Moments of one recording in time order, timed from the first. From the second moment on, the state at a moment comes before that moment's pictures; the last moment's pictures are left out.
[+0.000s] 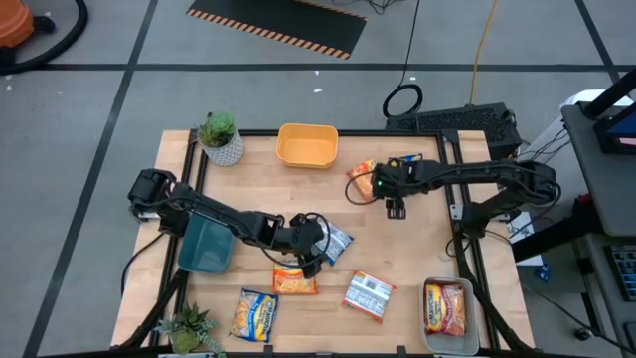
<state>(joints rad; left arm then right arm) -0.26 1.75 1.11 -0.13 -0.19 -0.53 -0.29 1.41 0.80 -0.73 0.20 -0.28</state>
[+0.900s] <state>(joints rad) -0.33 1.75 1.11 -0.13 -0.24 -0.55 -0.38 1.41 0.80 -0.79 0.17 -0.59</state>
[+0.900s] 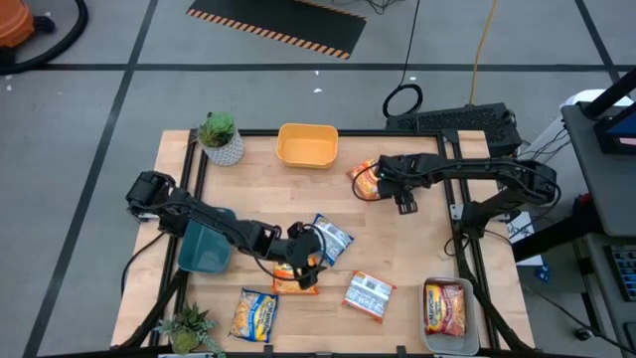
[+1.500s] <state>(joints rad) -0.32 1.75 1.11 -0.11 -0.24 -0.52 -0.38 1.41 0.68 -0.71 0.29 -0.62</state>
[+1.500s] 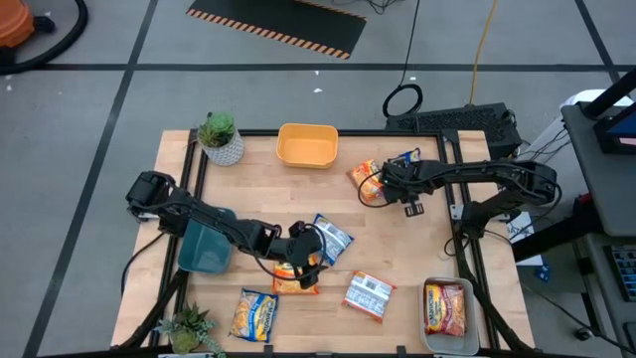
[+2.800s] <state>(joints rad) -0.25 1.83 1.11 0.11 -0.42 -0.29 0.04 1.40 0.68 0.03 -0.15 0.17</state>
